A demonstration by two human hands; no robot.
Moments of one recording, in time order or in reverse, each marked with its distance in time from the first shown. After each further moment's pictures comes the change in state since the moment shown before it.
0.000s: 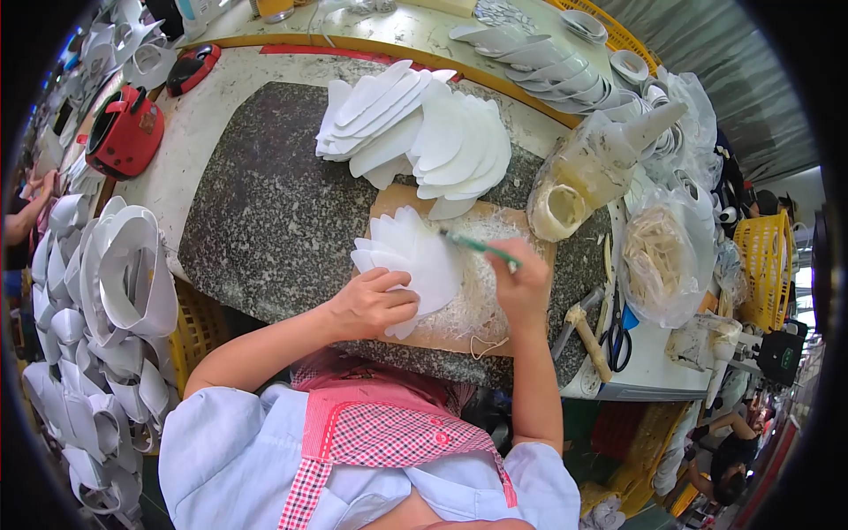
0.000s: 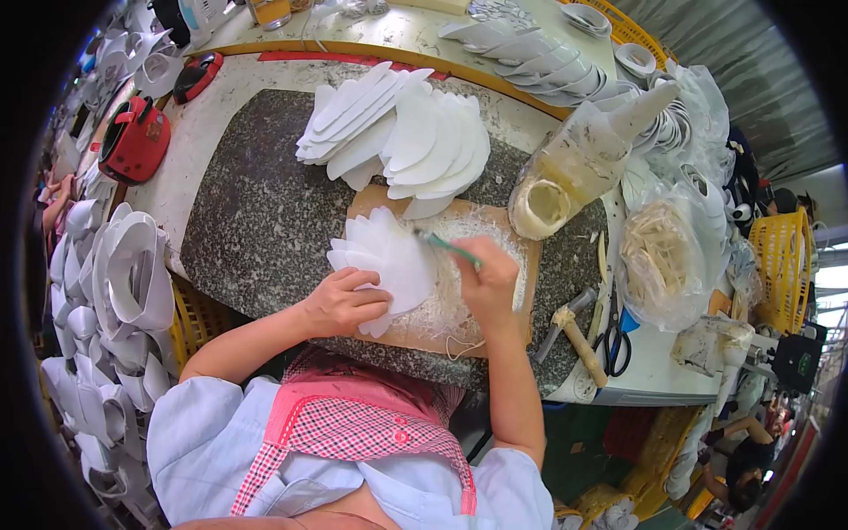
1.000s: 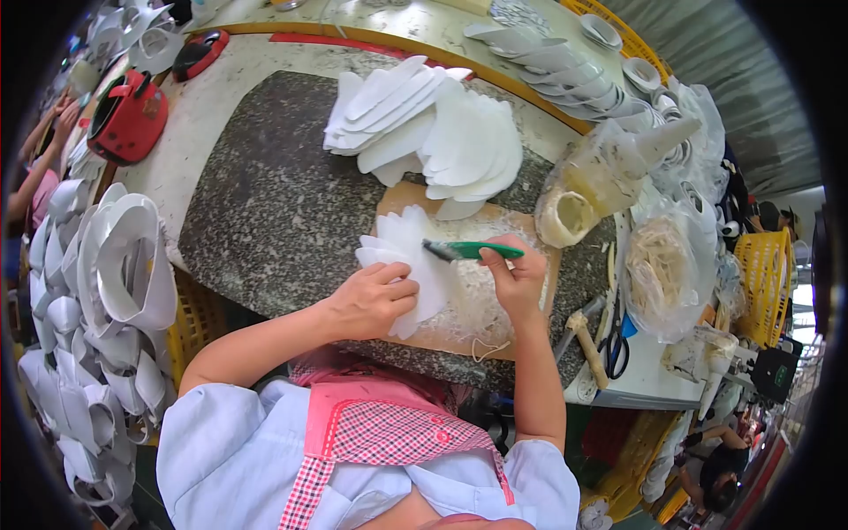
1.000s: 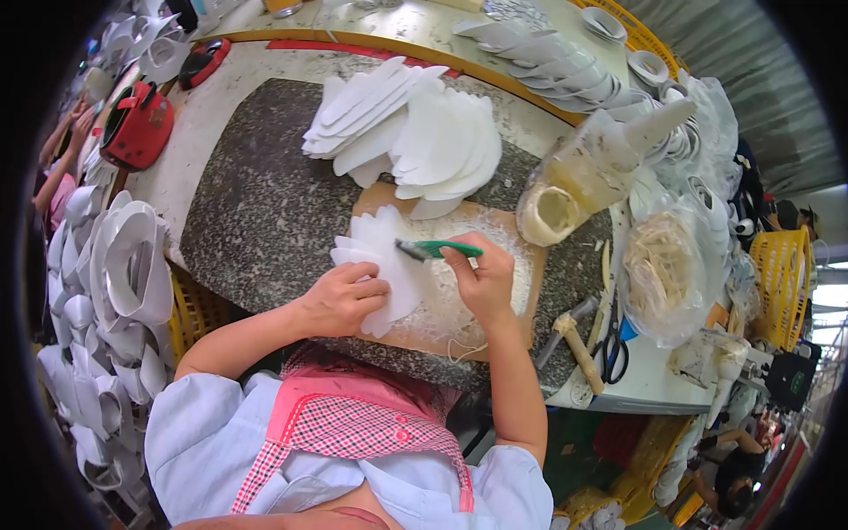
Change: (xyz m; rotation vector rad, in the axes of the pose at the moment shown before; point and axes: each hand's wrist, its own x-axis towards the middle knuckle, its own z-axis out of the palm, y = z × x) left_hand 0.002 0.002 -0.004 -0.093 -0.033 -0.132; right_hand 0.008 0.010 0.009 0.139 -0.145 0.084
